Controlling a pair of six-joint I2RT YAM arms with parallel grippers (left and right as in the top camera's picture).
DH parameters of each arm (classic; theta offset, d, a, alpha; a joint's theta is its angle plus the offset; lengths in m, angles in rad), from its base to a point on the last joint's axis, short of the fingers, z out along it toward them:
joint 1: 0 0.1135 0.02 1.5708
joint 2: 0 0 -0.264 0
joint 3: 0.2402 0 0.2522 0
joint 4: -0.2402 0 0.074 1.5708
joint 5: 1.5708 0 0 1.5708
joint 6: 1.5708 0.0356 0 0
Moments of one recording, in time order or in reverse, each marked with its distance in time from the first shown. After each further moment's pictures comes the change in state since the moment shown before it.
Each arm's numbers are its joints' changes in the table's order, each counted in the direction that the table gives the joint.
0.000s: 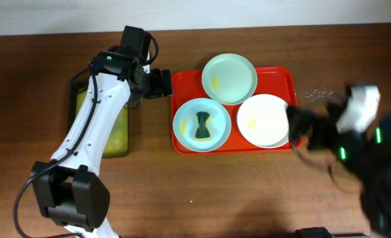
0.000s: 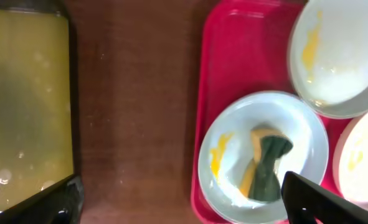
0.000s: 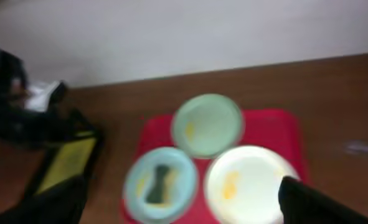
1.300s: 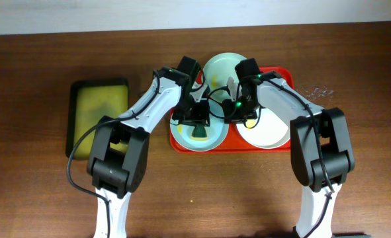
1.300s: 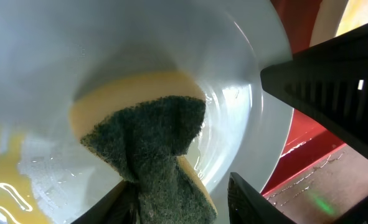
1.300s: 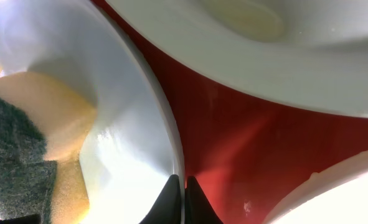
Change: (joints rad) left arm -0.195 -0.351 -0.016 0.094 0.366 0.181; right arm 0.203 -1.214 0.154 0.069 -0.129 -0.109
